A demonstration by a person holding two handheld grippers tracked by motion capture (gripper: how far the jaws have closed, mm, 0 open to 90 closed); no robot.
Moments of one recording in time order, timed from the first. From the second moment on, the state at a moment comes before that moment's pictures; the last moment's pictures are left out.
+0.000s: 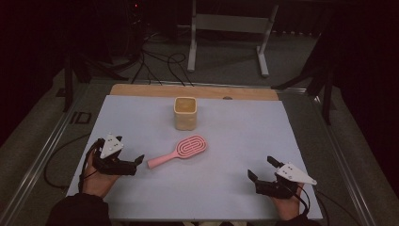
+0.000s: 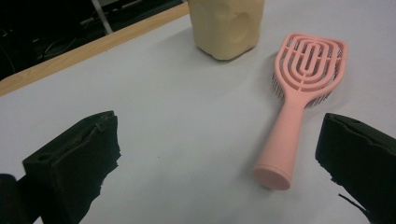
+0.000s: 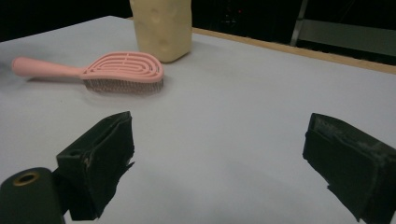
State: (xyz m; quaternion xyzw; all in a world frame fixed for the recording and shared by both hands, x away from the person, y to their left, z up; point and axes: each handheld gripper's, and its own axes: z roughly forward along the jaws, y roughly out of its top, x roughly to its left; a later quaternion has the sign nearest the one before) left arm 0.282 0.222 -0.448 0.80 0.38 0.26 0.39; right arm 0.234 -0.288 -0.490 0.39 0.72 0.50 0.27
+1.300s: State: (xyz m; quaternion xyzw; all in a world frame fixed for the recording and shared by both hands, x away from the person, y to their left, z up) left arm 0.304 0.190 -0.453 0.84 0.34 0.23 0.36; right arm 0.234 -0.287 -0.490 0.39 0.72 0.50 0.27
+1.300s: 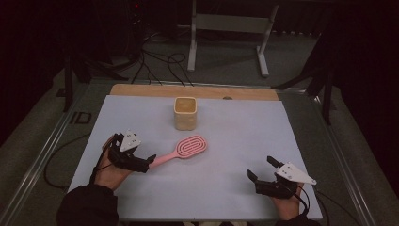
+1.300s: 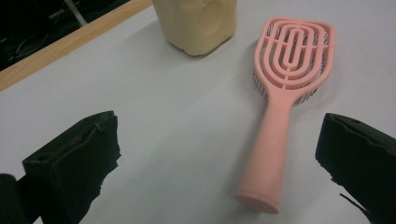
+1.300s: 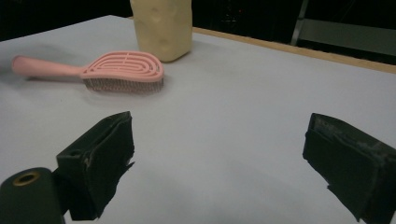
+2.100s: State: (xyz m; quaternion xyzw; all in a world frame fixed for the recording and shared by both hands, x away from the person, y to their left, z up) left arm 0.316 0.173 -0.453 0.86 0.31 0.22 0.33; right arm 0.234 -0.288 -0.490 0.39 0.72 0.50 0.27
